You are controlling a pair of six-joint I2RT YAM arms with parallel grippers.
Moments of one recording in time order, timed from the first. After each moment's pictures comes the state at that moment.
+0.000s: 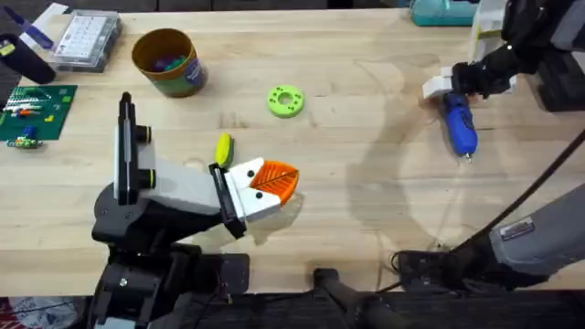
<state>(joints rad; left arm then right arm) -0.12 0.00 0.01 -0.10 1.06 -0.15 -0.25 1.89 1.25 -0.63 -0.03 -0.25</state>
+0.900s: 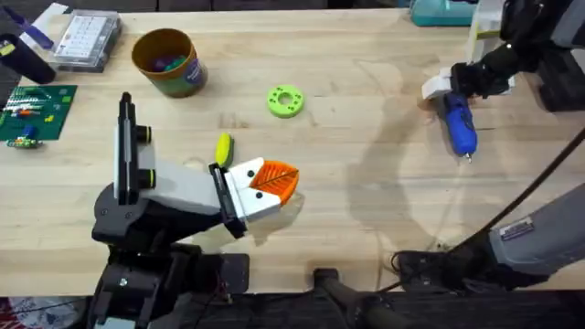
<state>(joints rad) -0.12 0.00 0.01 -0.10 1.06 -0.15 -0.24 1.89 1.26 -0.69 -0.04 -0.23</state>
